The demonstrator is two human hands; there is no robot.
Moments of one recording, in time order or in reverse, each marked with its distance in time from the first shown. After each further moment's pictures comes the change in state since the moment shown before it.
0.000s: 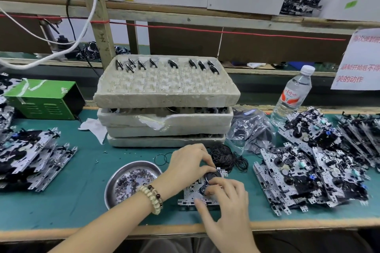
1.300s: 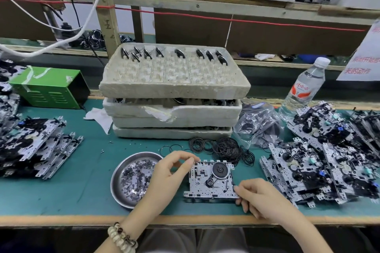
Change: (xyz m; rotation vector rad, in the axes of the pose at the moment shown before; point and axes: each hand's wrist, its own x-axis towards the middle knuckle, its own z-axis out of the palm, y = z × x) left_hand -0.076 -0.024 0.003 -0.850 0.283 -0.191; right_hand 0.039 0.064 -0.048 0.331 -0.855 0.597
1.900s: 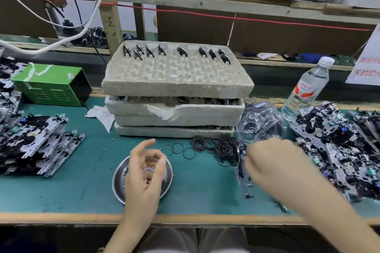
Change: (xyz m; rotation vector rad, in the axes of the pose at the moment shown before) left_hand -0.029 0.001 -0.022 -0.022 0.427 0.231; right_hand -0.043 -0.135 -0.034 -1.068 0.336 -0.169
